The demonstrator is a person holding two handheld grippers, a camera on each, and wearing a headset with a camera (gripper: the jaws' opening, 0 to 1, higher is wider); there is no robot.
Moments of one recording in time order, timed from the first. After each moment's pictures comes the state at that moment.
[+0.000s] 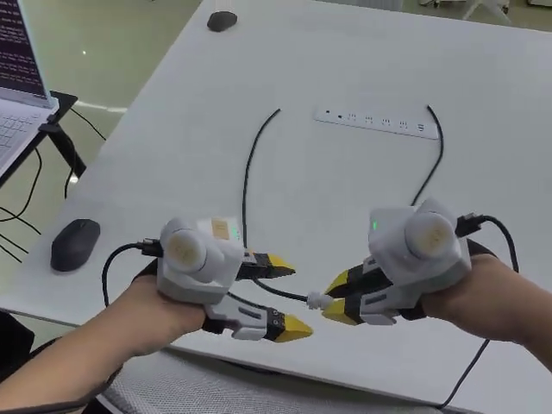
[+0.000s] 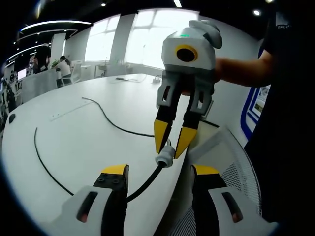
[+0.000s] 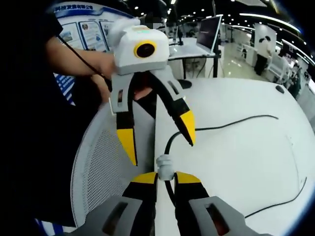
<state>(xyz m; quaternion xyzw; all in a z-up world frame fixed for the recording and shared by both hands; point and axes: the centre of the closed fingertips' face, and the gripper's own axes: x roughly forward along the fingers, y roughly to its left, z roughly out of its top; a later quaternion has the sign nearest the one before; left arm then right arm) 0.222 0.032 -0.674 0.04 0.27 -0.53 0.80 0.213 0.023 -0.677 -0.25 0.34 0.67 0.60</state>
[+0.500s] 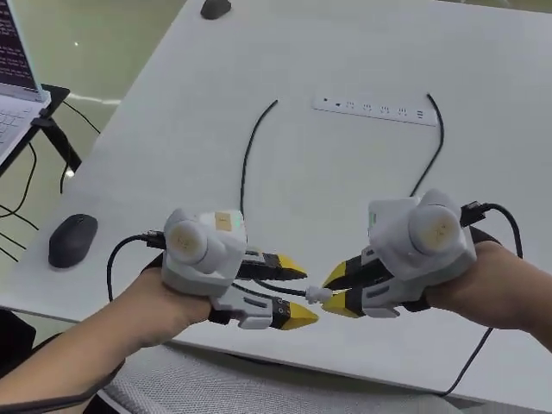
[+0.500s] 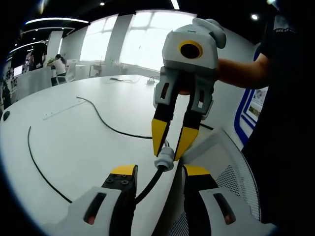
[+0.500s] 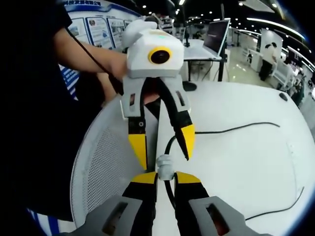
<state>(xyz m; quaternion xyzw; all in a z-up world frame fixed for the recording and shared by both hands) 0.220 0.025 -0.677 0.02 0.27 -0.56 0.79 0.210 0.026 -0.676 -0.27 0.33 0.69 0.59</state>
